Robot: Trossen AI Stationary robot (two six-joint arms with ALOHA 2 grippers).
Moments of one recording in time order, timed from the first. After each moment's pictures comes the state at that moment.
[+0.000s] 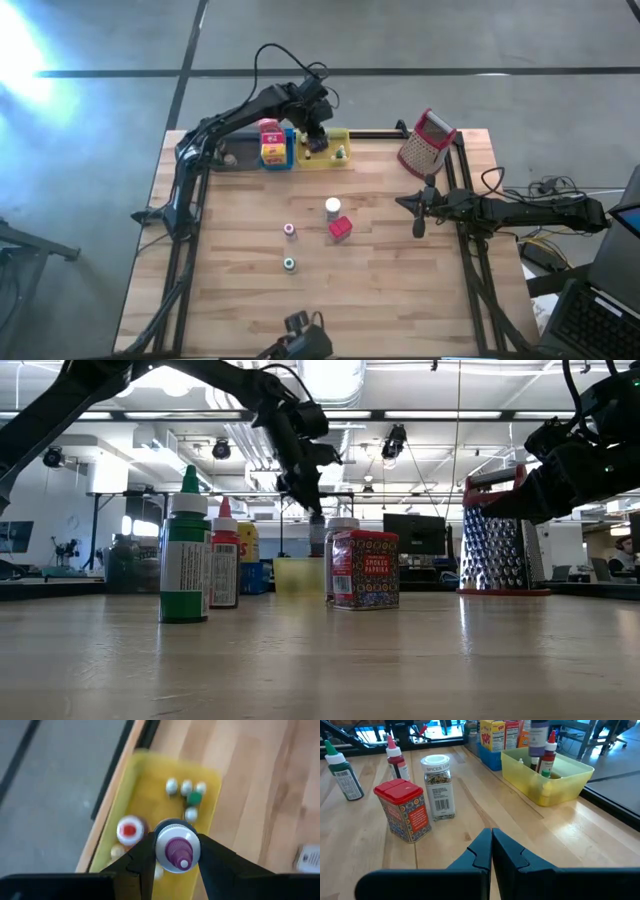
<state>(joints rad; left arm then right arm) 0.60 2.04 2.01 -0.96 0.09 0.25 -0.09 0.42 0.01 0.14 0.23 0.10</state>
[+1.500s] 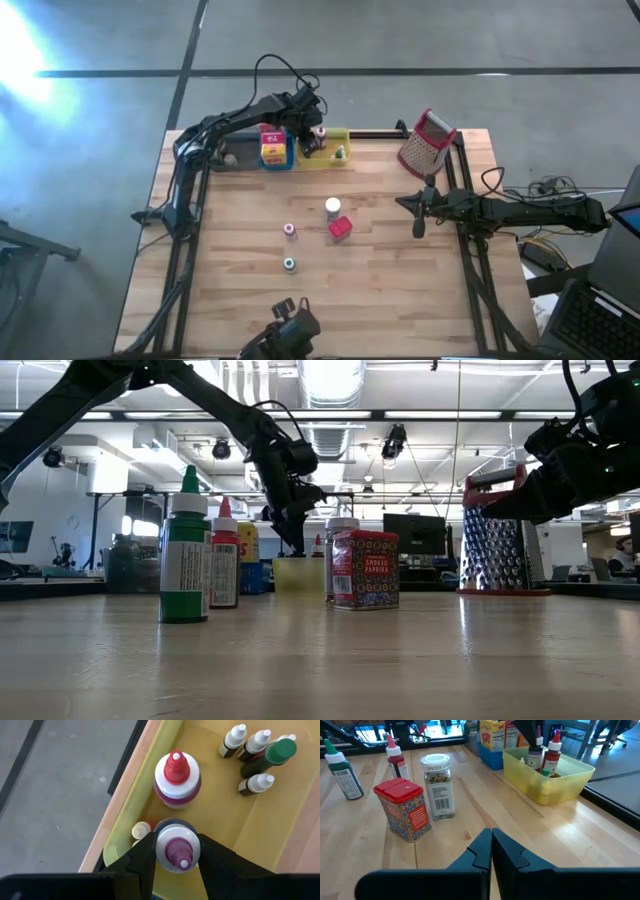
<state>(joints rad) 0.68 2.05 1.76 -0.78 0.00 0.26 -0.09 0.42 0.01 0.14 0.23 0.10</state>
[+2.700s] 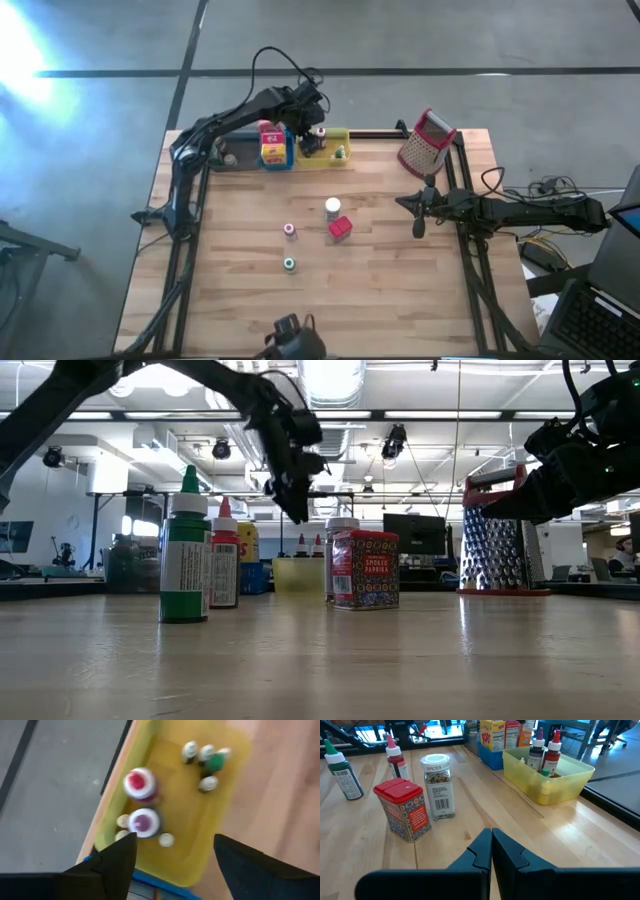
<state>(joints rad) 0.62 2.00 1.89 -0.98 0.02 0.25 -0.09 0.42 0.01 0.14 0.23 0.10</state>
